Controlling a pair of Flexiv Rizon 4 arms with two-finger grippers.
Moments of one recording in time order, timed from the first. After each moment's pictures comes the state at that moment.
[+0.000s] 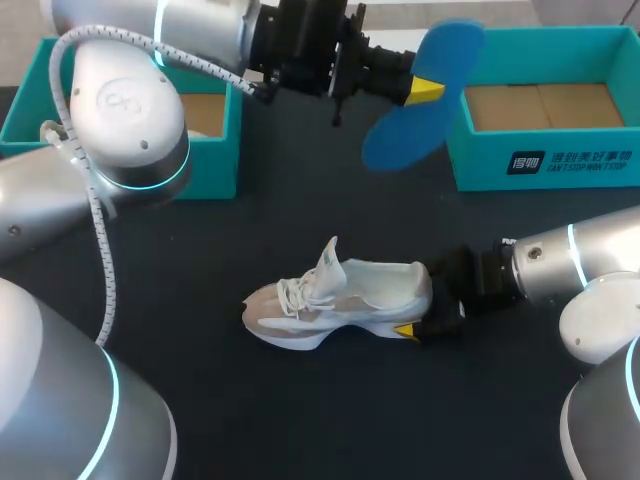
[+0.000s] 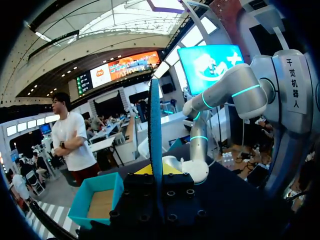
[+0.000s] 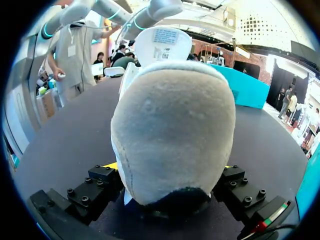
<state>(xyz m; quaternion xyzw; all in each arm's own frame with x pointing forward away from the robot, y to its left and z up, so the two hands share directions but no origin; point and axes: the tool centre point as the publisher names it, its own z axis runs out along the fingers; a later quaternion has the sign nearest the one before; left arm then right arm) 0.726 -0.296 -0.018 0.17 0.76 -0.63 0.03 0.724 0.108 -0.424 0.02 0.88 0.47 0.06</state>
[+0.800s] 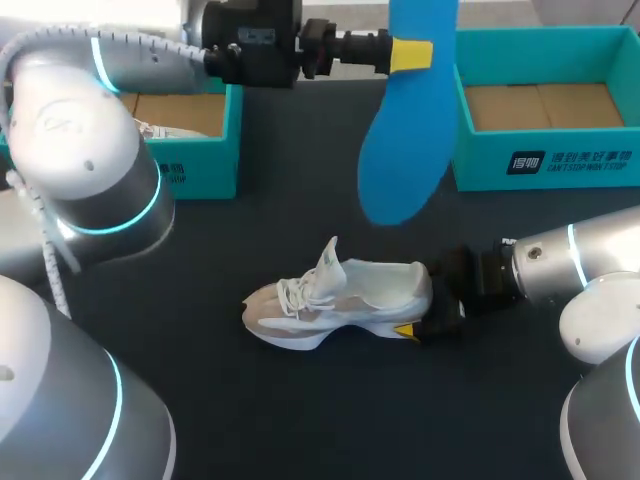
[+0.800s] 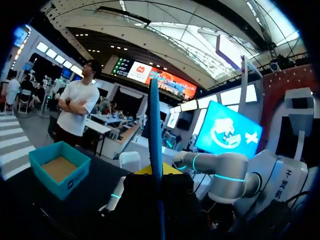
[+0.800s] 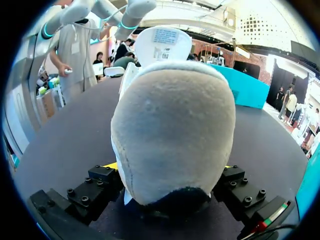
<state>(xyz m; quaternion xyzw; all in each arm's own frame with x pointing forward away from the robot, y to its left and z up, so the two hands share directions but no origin) 0.669 -0.266 0.058 -0.12 0.69 -0.68 -0.19 0.724 0.108 -0.424 0.02 0.88 0.47 0.06</state>
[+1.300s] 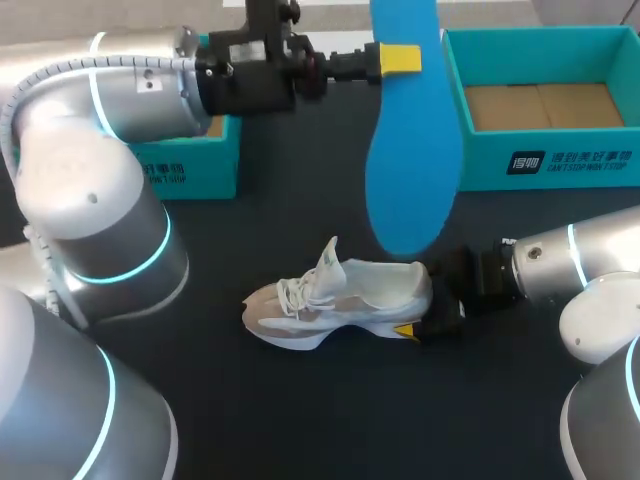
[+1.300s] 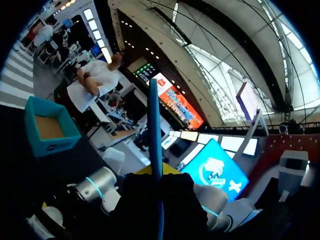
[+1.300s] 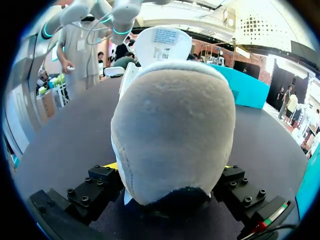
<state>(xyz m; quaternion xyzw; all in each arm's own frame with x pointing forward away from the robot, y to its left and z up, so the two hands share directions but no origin) 0.666 -0.263 0.045 -0.27 0.60 -0.67 -0.33 0.724 0.108 -0.424 0.02 0.88 0.47 0.06</state>
